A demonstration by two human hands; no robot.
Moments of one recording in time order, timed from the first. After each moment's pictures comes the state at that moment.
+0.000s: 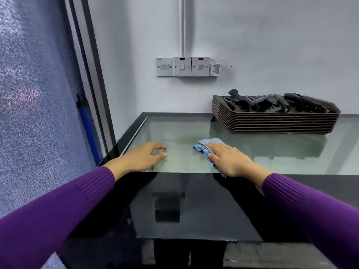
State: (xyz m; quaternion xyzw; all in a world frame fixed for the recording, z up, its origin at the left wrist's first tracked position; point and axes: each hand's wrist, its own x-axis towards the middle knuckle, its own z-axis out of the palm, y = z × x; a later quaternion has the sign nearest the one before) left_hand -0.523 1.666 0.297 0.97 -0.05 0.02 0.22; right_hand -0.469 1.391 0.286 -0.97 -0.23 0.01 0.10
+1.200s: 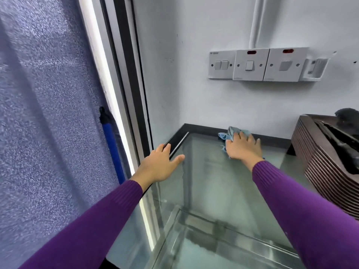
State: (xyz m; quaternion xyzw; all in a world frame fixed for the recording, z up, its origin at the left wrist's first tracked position) left_hand -0.359 1.750 0.283 0.96 0.23 0.06 0.13; right_hand -0.173 1.557 0.288 -0.98 -0.19 -0.01 0.10
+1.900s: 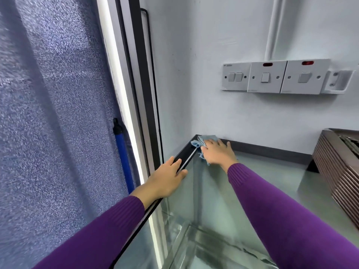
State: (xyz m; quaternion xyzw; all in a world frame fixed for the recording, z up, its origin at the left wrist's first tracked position) left_hand -0.370 1.759 0.285 0.96 0.19 0.05 0.19; right_hand -0.182 1.658 0.293 -0.93 -0.36 0.02 0.10
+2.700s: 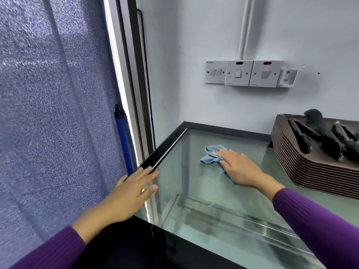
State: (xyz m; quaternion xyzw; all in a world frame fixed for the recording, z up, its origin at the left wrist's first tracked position) left_hand -0.539 1.719 0.275 0.98 0.14 0.05 0.16; right_hand -0.289 1.480 0.288 -0.92 -0.38 0.02 0.11
